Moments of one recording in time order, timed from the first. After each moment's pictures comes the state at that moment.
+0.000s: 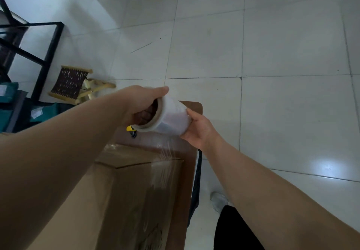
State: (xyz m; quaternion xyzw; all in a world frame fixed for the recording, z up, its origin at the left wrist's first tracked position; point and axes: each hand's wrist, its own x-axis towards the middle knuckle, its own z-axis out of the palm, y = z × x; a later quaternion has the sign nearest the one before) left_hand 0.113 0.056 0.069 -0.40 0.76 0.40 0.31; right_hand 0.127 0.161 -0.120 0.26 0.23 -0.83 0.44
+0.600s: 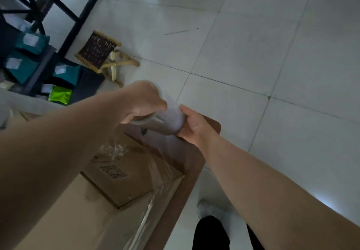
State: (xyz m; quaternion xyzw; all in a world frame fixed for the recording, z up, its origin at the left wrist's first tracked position) left_hand 0.083 0.015 0.078 -0.43 0.83 0.22 0.27; right_hand 0.066 0.083 -0.110 0.24 0.30 -0.72 0.57
